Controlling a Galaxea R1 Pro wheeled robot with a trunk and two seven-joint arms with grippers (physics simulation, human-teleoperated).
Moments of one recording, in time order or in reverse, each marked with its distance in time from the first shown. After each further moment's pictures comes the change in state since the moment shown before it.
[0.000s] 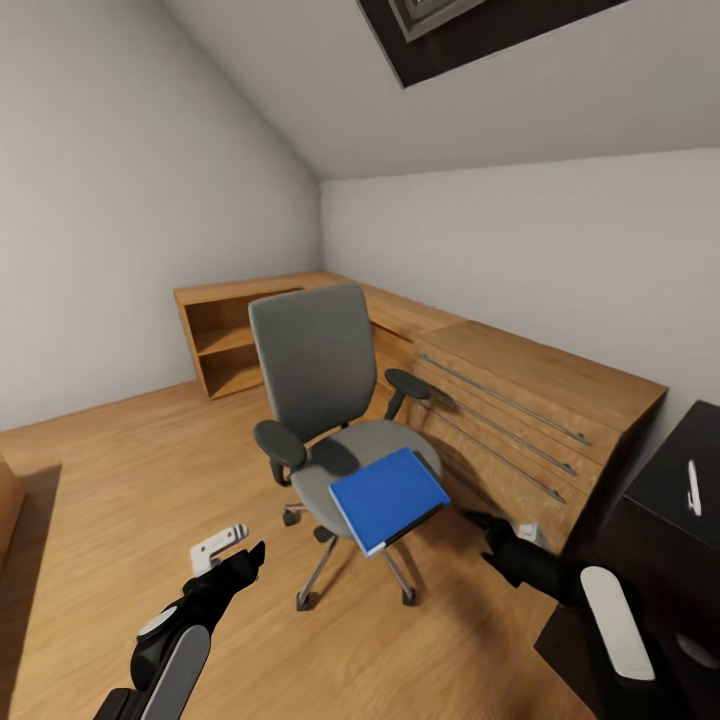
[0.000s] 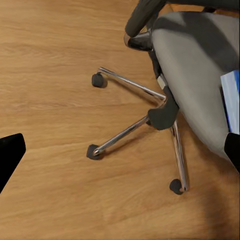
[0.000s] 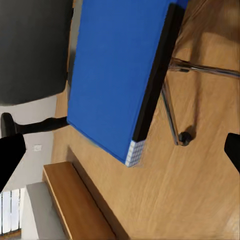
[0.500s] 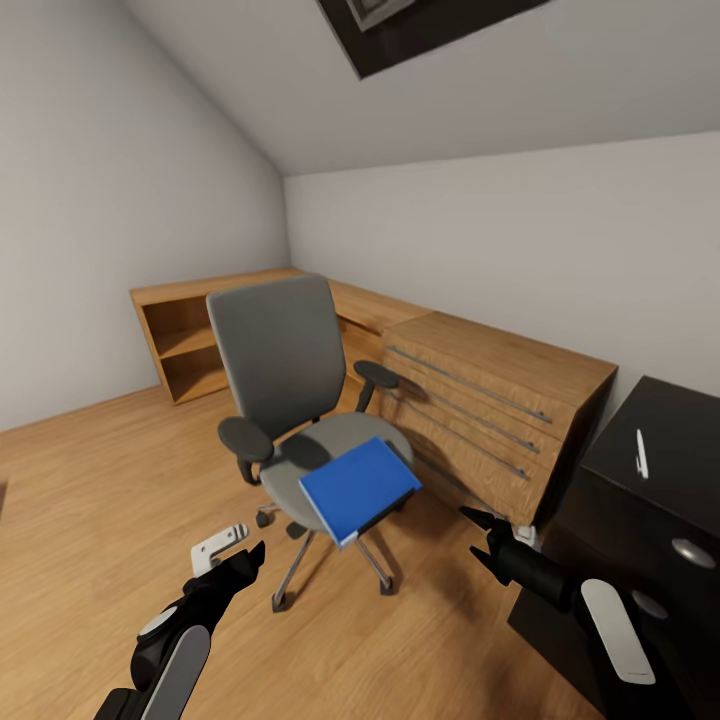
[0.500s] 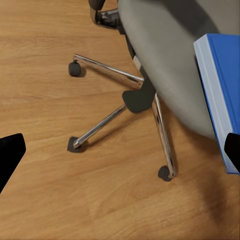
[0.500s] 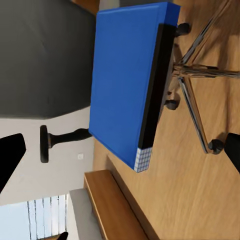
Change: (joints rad) left arm 0.000 0.000 -0.001 0.000 0.000 0.000 0.002; right arm 0.000 -0.037 0.012 0.126 -0.039 -0.021 0.260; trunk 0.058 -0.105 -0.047
